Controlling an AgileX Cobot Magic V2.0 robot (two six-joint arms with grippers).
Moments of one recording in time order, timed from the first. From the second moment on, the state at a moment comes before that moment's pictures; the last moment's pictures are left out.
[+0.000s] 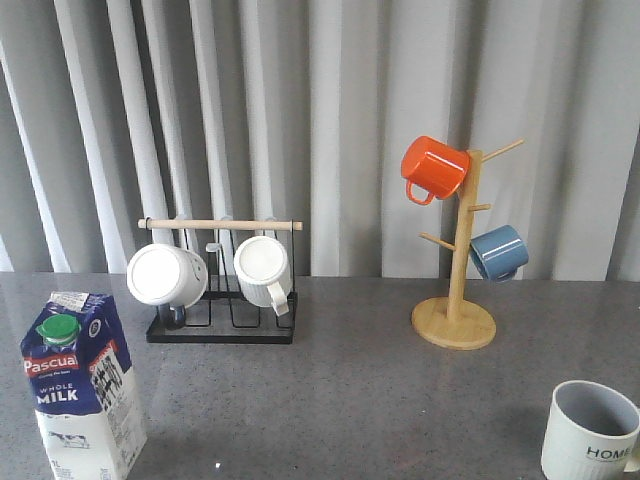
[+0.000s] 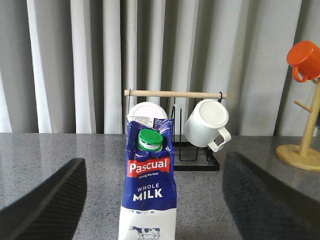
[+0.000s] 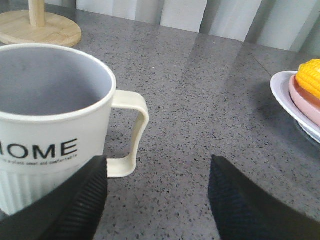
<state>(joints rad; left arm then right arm) -0.11 0.51 -0.43 -0.01 -0.02 -0.09 -0.15 1.33 -0.31 0.14 -0.64 -0.32</state>
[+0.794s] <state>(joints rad) -0.11 0.51 -0.43 -0.01 -0.02 -0.09 -0.33 1.47 -0.34 -0.26 -0.77 -0.03</state>
